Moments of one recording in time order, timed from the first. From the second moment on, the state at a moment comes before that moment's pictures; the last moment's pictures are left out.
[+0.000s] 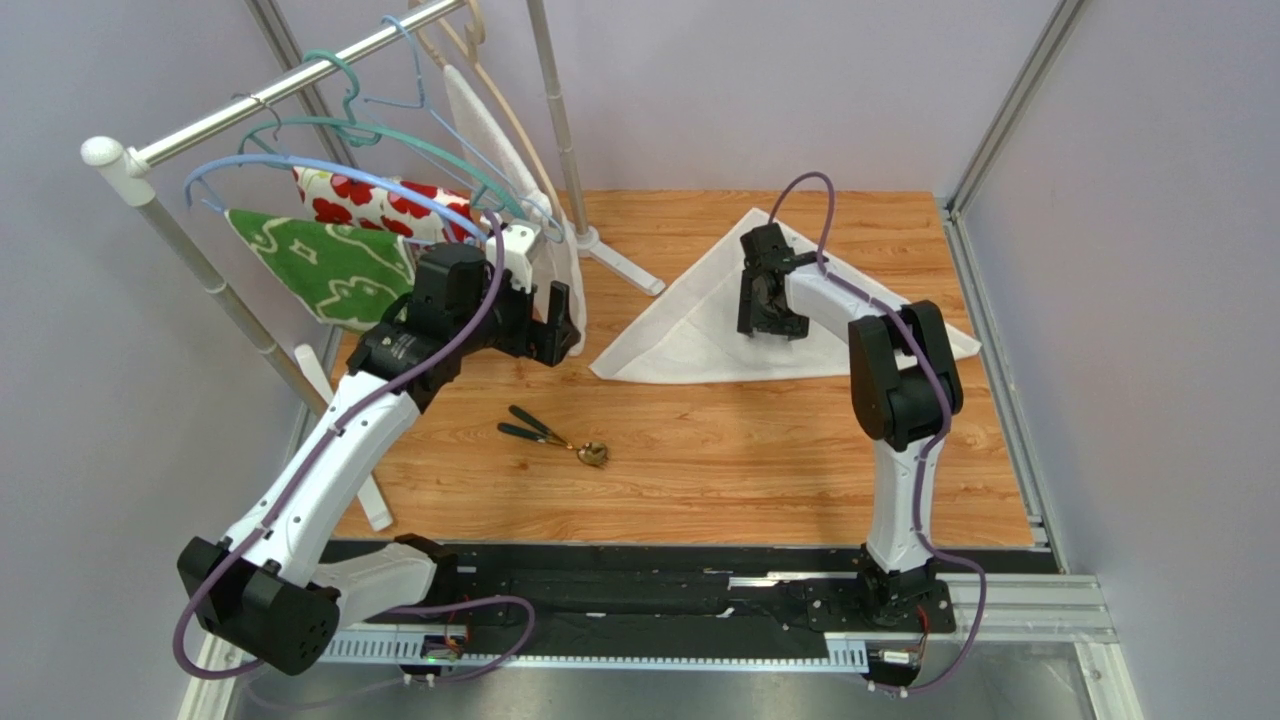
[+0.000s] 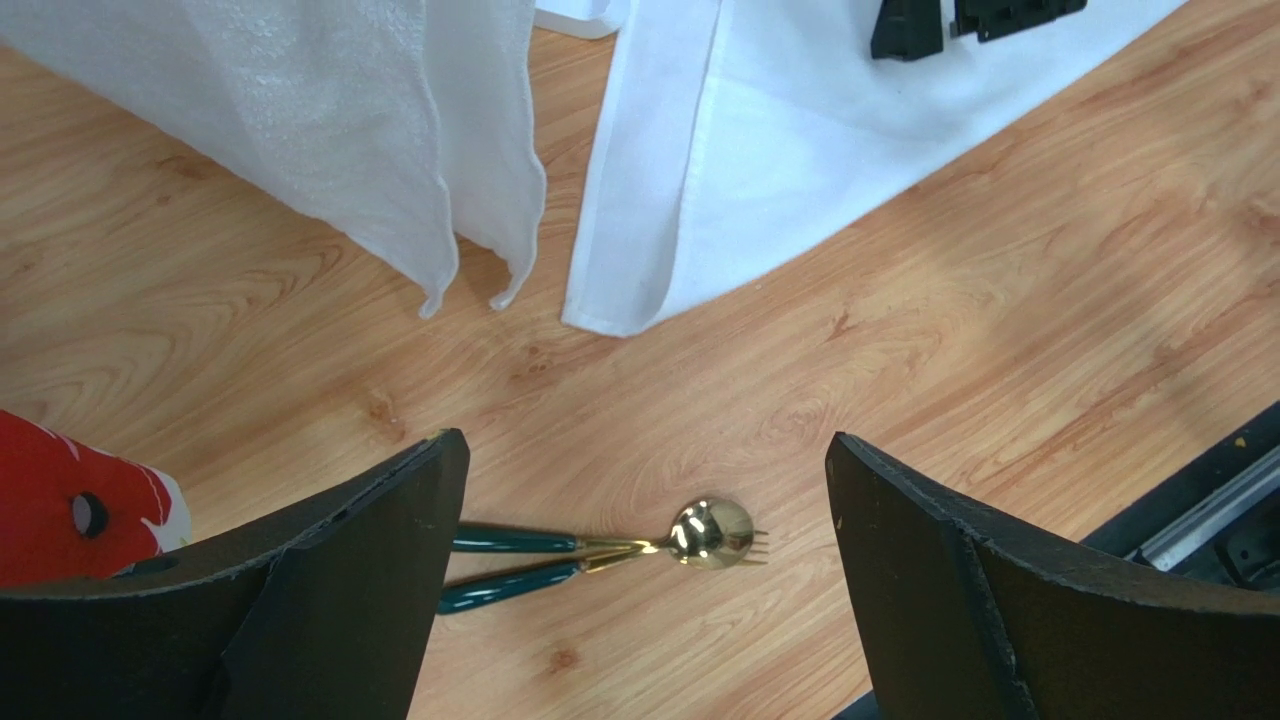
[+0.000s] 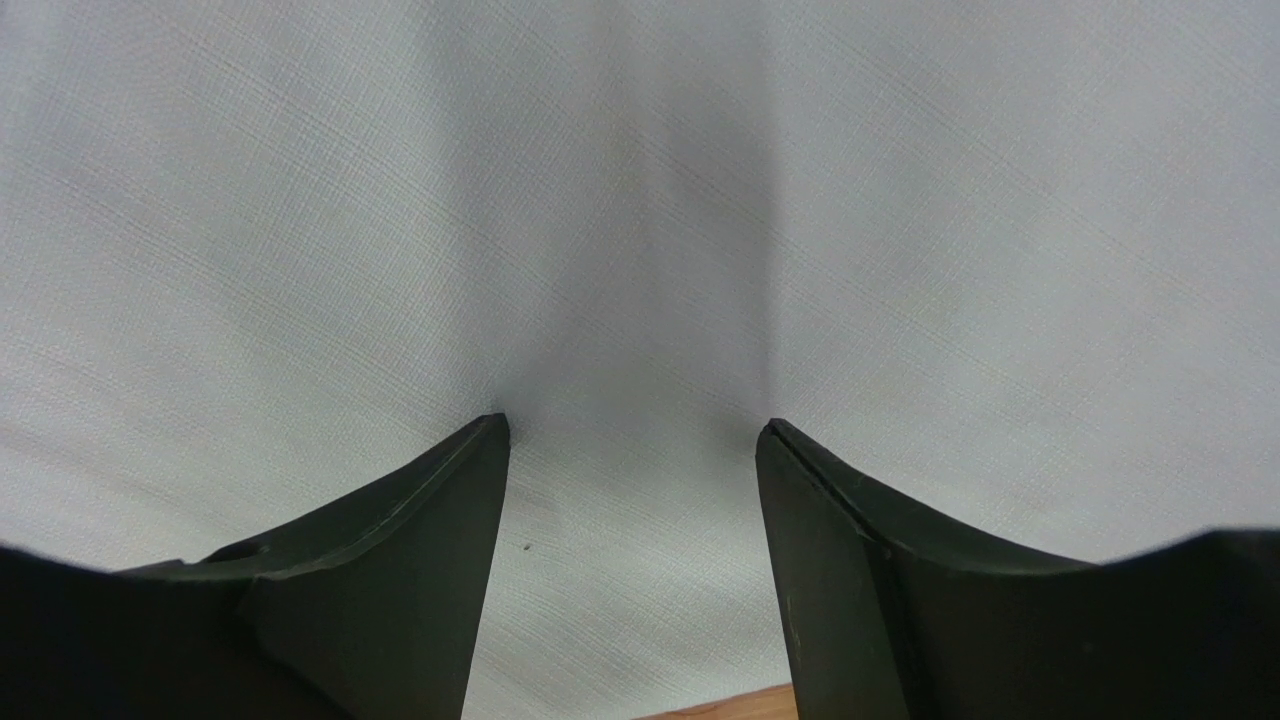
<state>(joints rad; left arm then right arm) -0.40 1.14 1.16 -0.58 0.19 -0.08 0.32 2.09 1.54 -0.59 0.28 0.40</state>
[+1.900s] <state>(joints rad) -0.40 1.13 1.15 -0.57 0.14 -0.08 0.36 2.17 1.71 -0.56 0.18 0.22</state>
